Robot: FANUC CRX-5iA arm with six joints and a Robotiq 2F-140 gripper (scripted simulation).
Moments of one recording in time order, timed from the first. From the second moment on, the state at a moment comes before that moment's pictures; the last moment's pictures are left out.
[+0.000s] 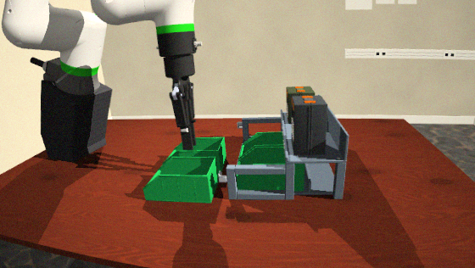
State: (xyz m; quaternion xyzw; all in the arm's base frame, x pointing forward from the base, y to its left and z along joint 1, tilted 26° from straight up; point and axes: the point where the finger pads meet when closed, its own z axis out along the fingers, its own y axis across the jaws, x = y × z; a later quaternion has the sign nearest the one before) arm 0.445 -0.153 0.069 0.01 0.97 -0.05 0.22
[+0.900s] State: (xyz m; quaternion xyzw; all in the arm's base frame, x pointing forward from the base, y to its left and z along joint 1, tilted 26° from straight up) arm 0.458 -0.156 0.040 0.01 0.97 -0.05 0.22
